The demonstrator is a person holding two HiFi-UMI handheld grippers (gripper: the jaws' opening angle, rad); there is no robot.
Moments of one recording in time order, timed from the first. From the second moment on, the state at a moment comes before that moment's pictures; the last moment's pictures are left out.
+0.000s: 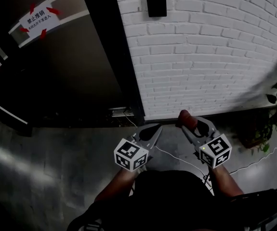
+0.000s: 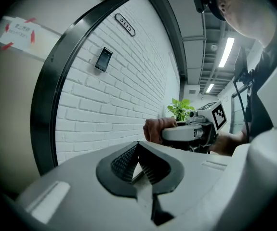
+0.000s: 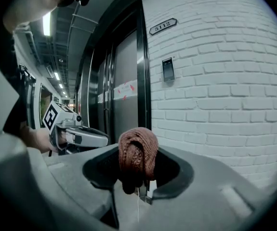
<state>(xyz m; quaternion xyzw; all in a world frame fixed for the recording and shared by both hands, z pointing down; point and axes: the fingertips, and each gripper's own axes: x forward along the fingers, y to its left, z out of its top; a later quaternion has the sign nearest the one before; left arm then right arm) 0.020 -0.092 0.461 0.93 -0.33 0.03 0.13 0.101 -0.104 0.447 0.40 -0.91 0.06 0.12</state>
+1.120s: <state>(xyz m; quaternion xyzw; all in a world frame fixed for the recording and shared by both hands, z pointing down) 0.016 -0.055 0.458 0.92 -0.37 0.07 0.12 0.104 -0.066 0.450 0.36 -0.92 0.07 0.09</state>
